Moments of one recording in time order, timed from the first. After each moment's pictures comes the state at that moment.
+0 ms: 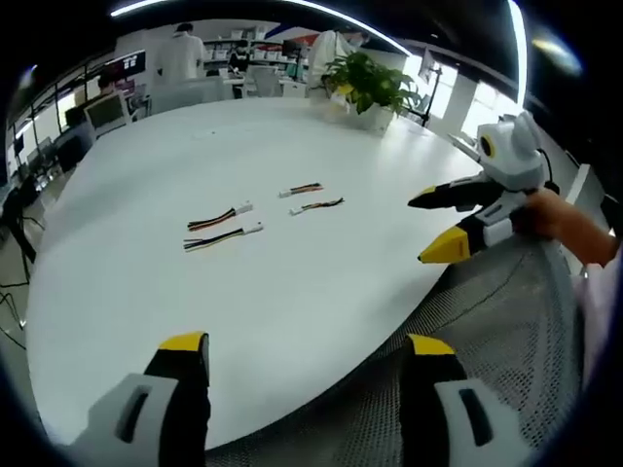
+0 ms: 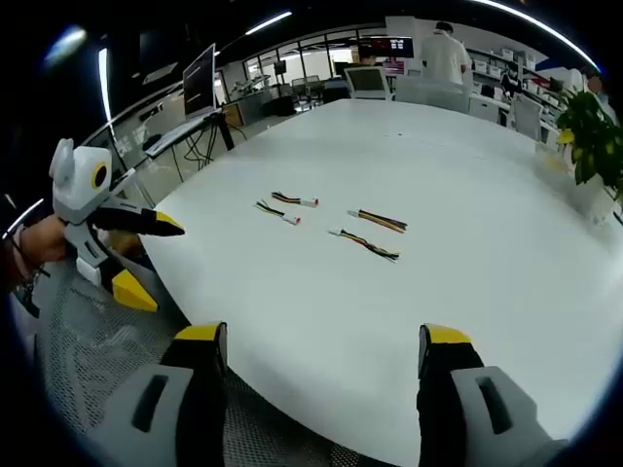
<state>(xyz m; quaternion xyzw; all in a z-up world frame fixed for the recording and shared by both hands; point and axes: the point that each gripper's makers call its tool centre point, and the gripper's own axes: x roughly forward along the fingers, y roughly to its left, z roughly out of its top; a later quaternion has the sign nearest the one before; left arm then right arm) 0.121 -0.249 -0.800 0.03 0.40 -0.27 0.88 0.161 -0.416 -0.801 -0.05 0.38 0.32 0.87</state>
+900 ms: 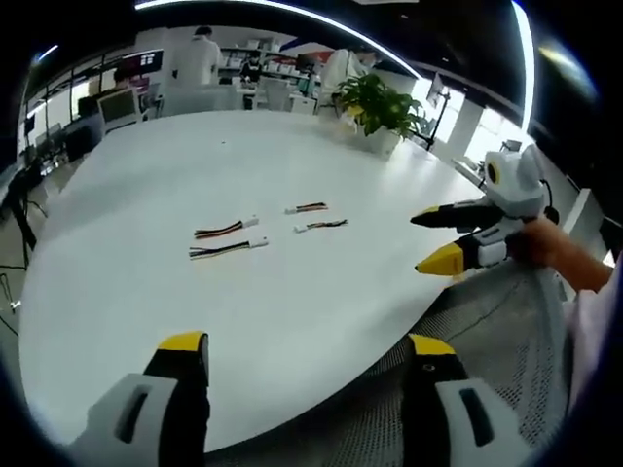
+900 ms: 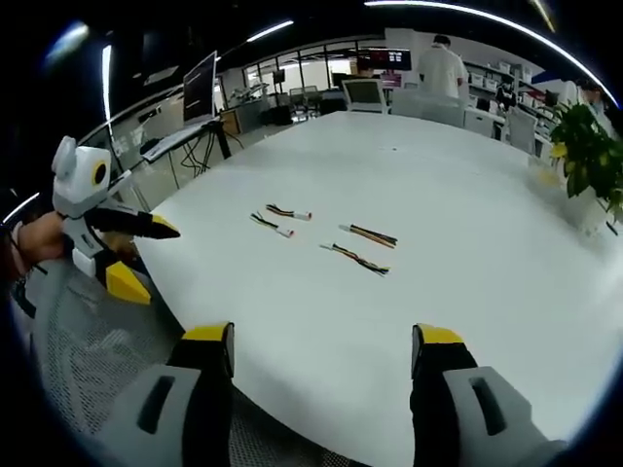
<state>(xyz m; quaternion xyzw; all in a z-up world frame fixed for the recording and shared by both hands) 0.127 -0.248 -0.791 -0.01 0.38 -0.26 0.89 0.168 -0.420 -0.792 -0.06 0.35 0.31 0.88</state>
